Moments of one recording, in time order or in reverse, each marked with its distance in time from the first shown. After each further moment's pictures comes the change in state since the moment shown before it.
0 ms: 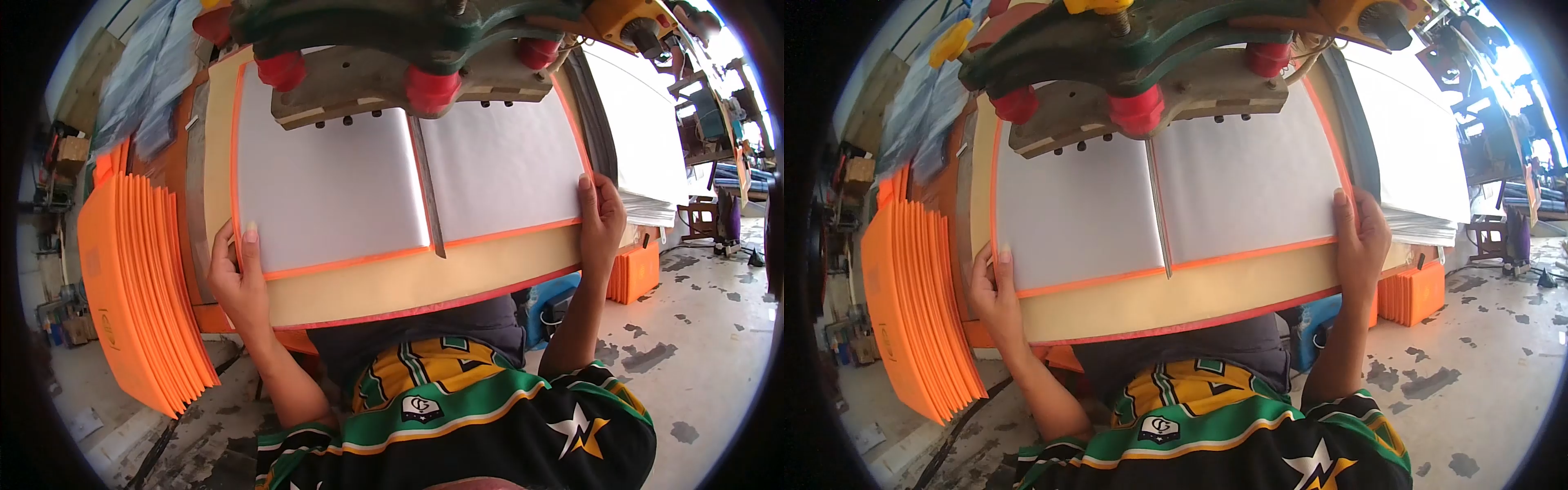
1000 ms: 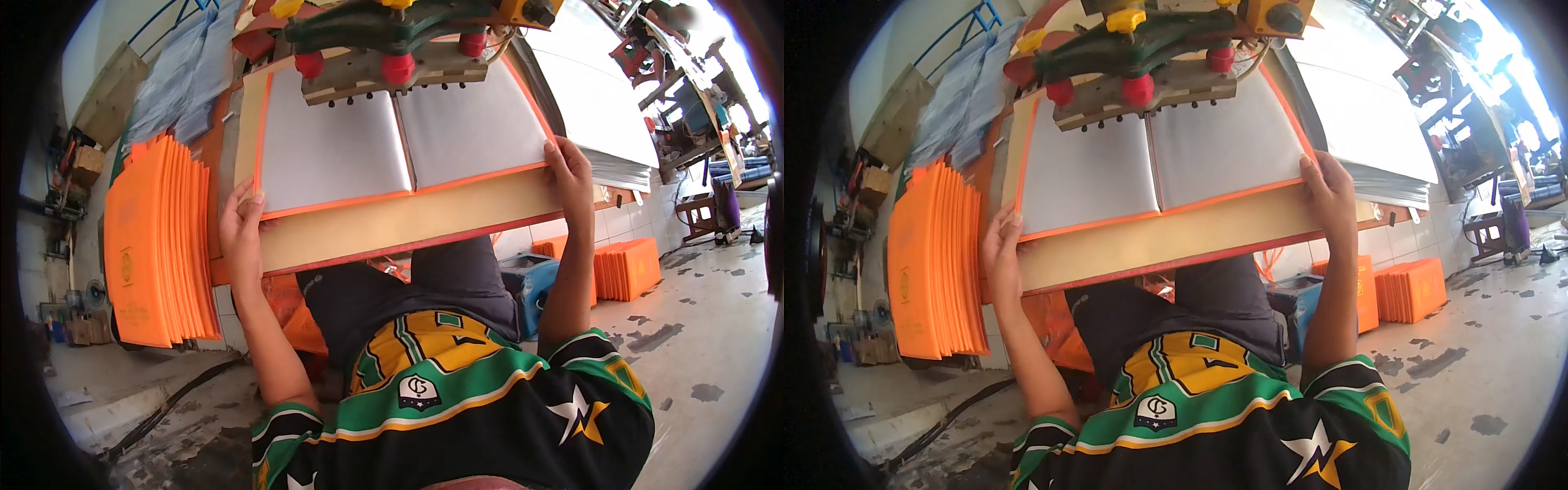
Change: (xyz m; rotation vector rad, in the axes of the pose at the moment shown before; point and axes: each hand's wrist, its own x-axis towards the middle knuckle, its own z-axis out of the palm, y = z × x) left_hand -0.002 -0.010 -0.033 -0.447 -0.177 -0.094; right_hand 0.004 0.012 -0.023 0.384 -0.215 -0.060
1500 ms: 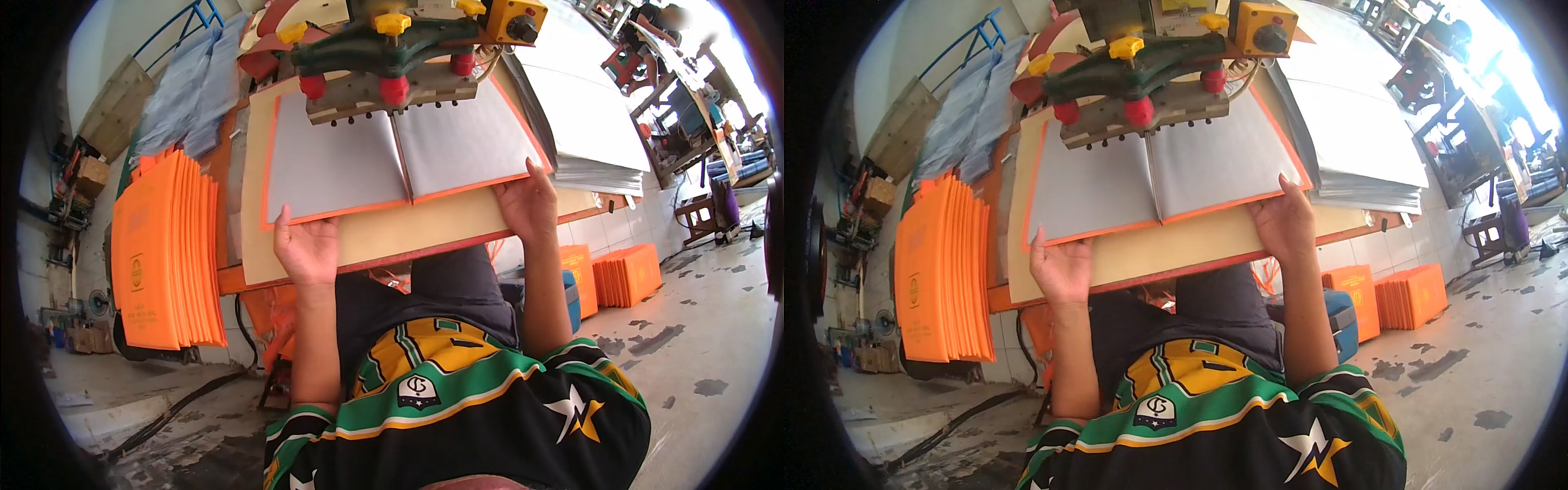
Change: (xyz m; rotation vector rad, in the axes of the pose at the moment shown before) left_hand -0.027 -0.013 0.090 -1.278 -0.088 -0.162; right_hand -0.018 0.012 0.056 1.361 -0.230 0.230
